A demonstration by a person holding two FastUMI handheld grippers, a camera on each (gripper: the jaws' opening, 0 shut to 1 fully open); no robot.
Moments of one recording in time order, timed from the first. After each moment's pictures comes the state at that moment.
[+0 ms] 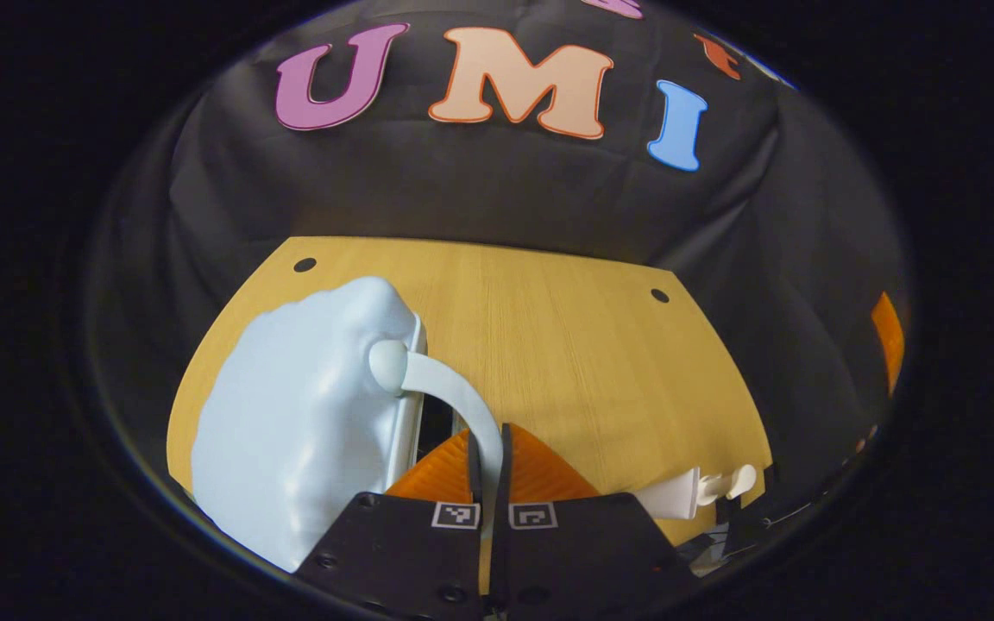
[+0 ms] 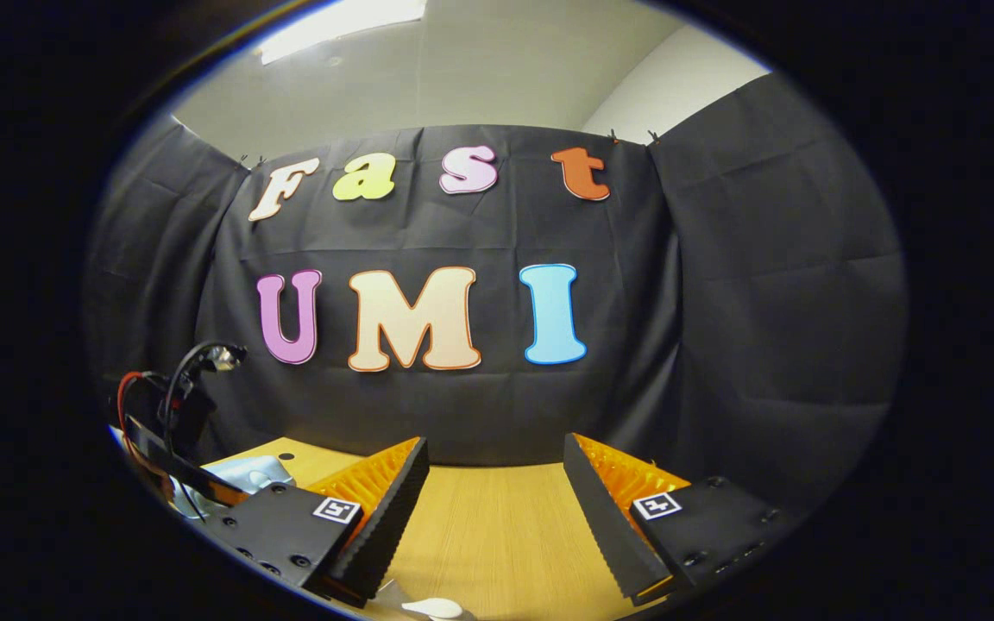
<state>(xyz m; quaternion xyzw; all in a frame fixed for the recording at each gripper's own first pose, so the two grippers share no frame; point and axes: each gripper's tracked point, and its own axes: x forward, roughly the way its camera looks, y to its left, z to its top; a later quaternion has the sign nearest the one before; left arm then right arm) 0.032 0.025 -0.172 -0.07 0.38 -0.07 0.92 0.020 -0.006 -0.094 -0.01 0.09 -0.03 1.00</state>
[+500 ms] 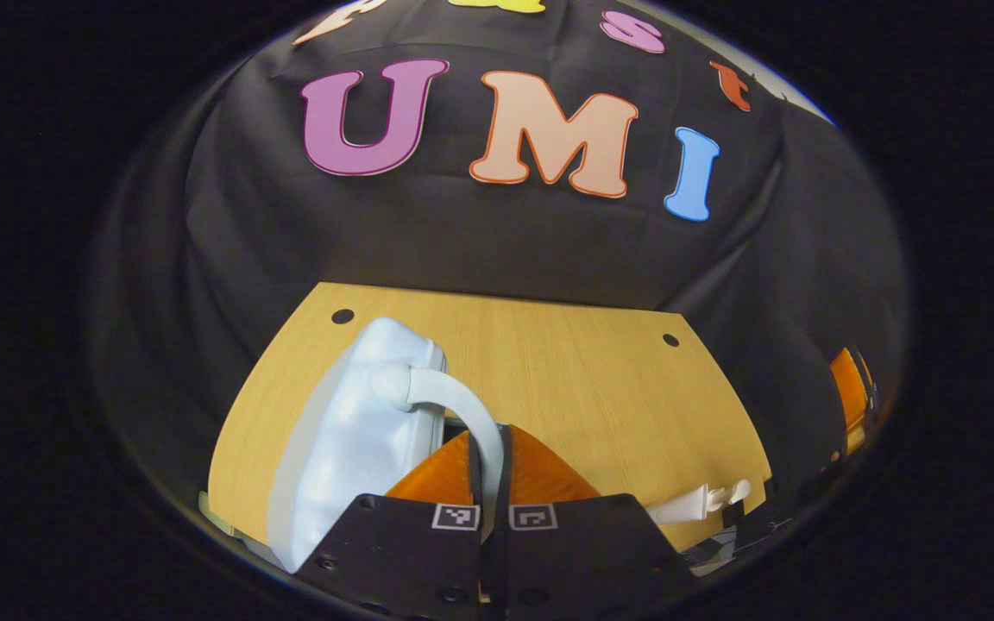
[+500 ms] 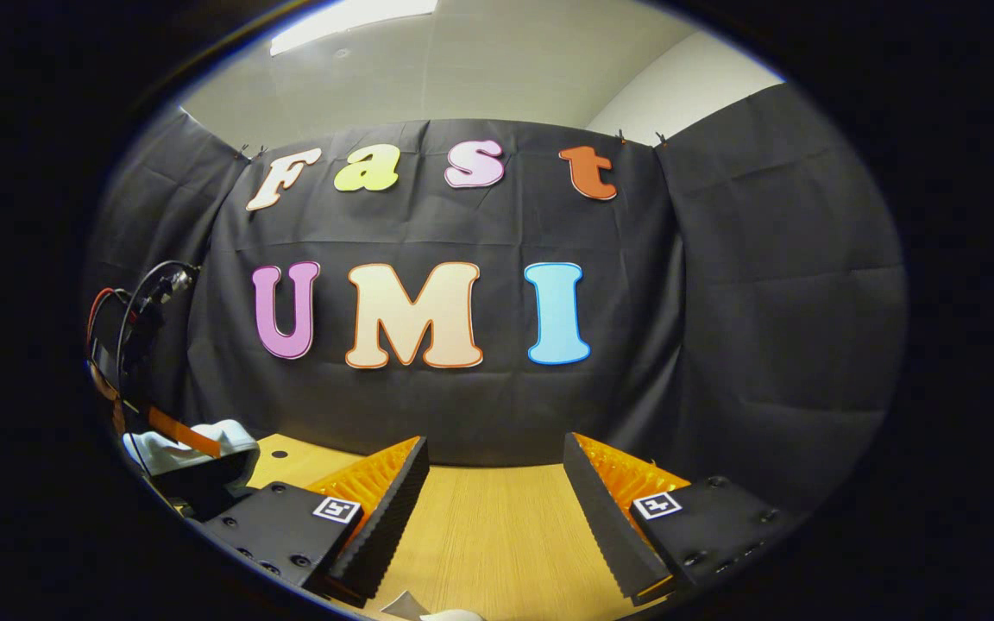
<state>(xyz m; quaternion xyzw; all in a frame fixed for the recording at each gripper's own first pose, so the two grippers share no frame) 0.058 0.114 -0.103 -0.06 0.32 -0.06 0.94 0.035 0.013 -0.095 -0.02 0.09 -0.04 0.99</state>
